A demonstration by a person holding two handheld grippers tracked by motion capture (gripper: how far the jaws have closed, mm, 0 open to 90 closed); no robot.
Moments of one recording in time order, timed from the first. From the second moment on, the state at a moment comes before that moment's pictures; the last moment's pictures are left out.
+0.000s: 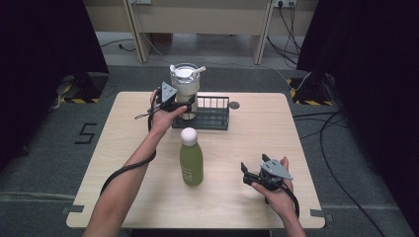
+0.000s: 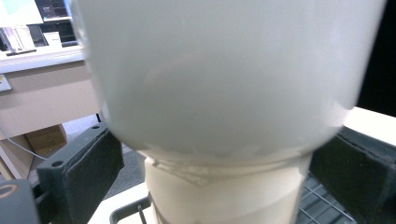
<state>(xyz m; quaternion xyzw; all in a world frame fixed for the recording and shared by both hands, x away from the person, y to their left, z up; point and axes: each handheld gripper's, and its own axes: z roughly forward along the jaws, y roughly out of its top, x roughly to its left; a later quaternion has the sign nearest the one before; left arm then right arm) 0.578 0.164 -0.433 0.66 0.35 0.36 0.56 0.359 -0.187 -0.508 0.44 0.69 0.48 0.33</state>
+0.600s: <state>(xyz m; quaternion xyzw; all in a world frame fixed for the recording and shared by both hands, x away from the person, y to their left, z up) 0.556 0.183 -0.430 0.66 0.34 0.37 0.56 0.359 -0.184 -0.507 0.44 0.69 0.48 0.33</state>
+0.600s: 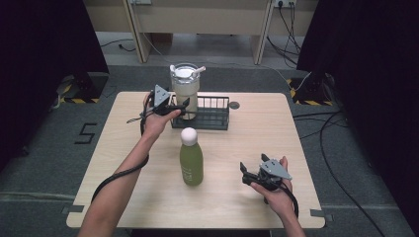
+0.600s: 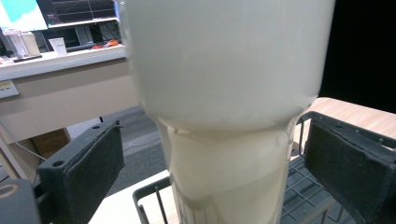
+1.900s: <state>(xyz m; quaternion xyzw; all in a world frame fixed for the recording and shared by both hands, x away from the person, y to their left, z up) 0.494 0.220 -0.446 0.65 0.34 0.39 0.56 0.348 -0.173 -0.489 0.41 0.68 0.51 0.33</state>
